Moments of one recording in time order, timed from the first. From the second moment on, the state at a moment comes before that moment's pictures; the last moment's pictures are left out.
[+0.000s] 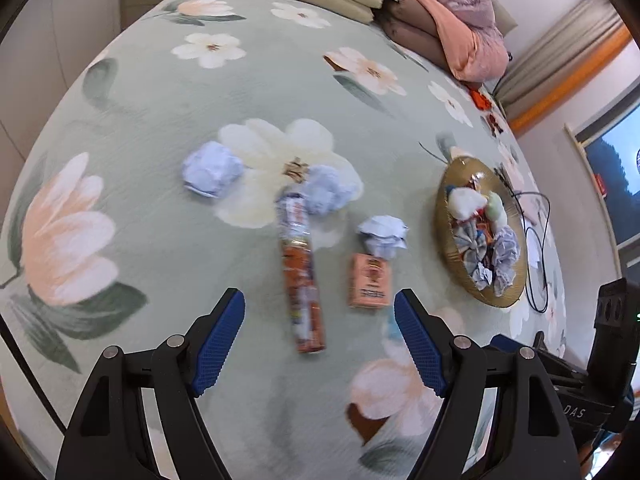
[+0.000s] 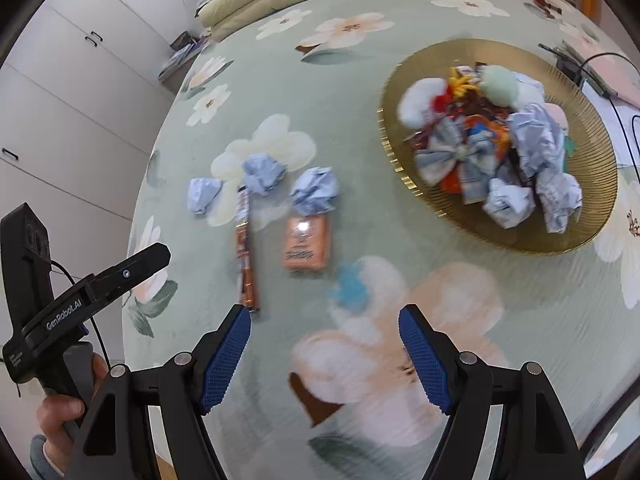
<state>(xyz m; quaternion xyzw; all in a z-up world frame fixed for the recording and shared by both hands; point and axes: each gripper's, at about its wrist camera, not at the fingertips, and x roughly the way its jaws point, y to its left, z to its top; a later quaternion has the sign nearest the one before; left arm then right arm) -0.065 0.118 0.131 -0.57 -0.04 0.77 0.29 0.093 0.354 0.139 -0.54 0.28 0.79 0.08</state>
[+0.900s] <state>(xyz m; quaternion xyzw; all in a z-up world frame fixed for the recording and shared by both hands) -0.209 0.111 0.038 -0.60 0.02 0.75 0.28 -0.054 0.254 0.047 -0.59 0.22 0.78 0.08</state>
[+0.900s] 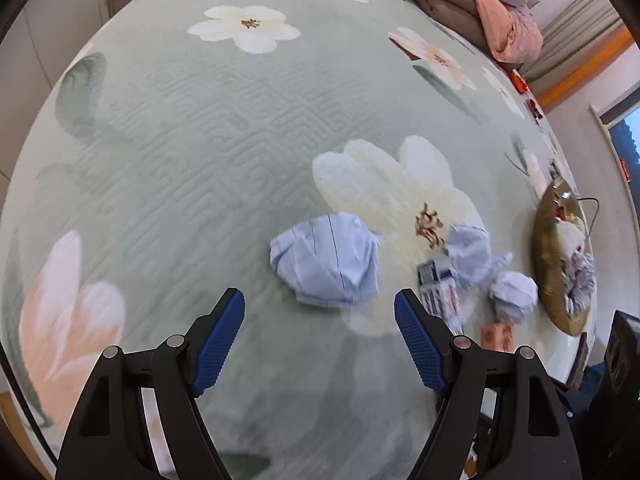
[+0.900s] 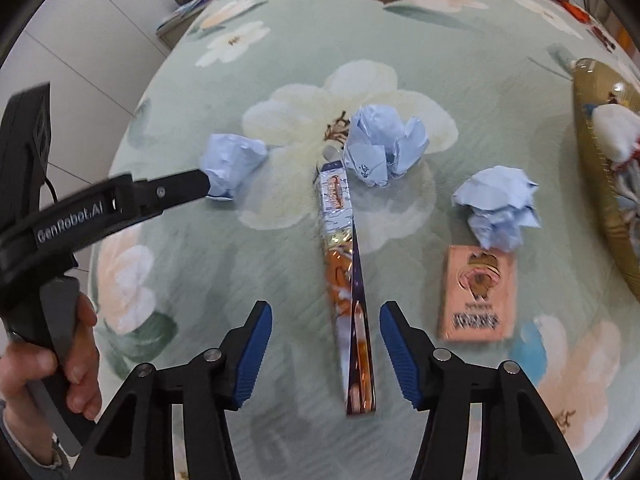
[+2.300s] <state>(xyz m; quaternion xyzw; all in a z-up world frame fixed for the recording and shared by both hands) -0.074 0.102 0.114 -0.53 0.03 0.78 0.33 0.061 0.226 0.107 -0.57 0.23 0.78 0.10</state>
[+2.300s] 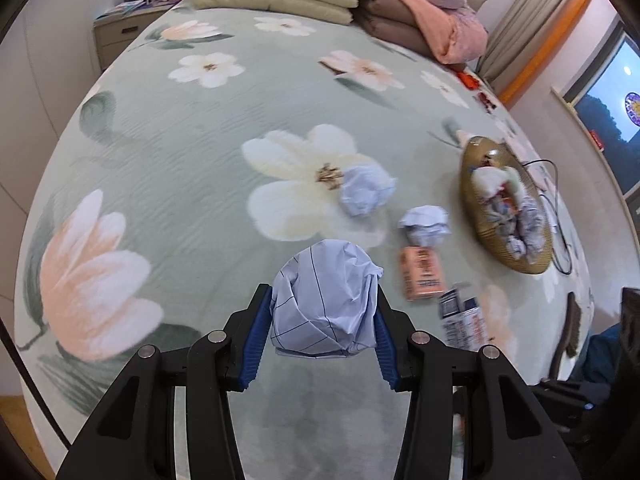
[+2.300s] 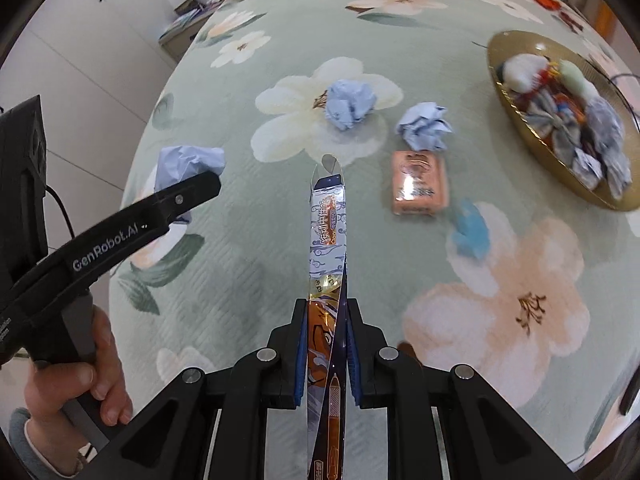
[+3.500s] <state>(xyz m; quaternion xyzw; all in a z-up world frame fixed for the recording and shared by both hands) -0.032 0.421 0.140 -0.55 0.00 0.74 0.40 0.099 0.579 0.184 -0.45 0.29 0.82 0.21</state>
